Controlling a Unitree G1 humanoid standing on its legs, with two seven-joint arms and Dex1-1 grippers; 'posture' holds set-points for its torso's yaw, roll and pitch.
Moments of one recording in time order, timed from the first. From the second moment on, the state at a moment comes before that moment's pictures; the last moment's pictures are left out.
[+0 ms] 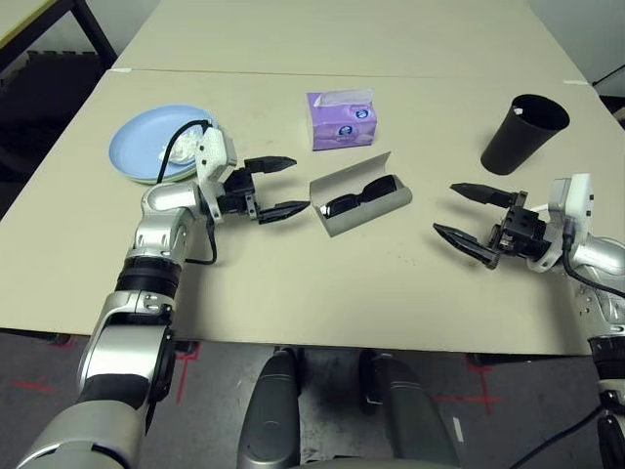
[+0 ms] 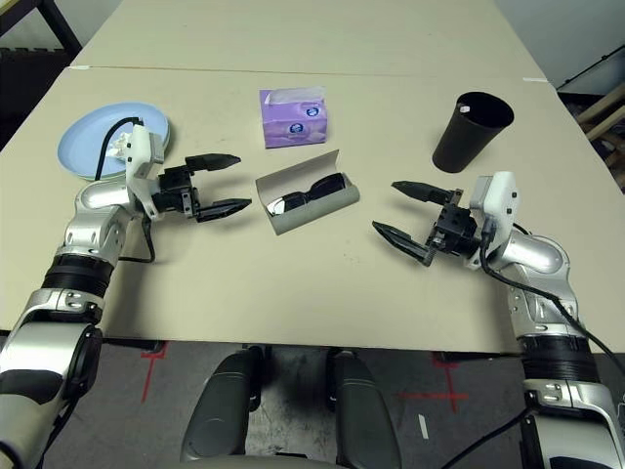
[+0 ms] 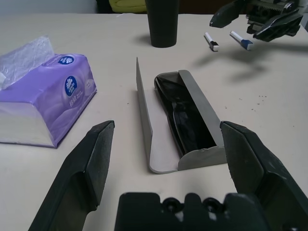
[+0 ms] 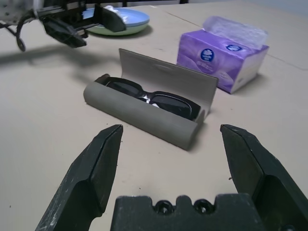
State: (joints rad) left arm -0.79 0.48 -0.01 0.68 -0.31 -0.17 -1.31; right arm -0.28 -0.58 -0.21 0.15 0.46 -0.05 1.09
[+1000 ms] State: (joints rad) left arm -0.92 0.42 0.03 0.96 -0.27 -0.24 -1.27; right arm -0.26 -0.56 -0.20 0.00 0.49 0.05 0.99
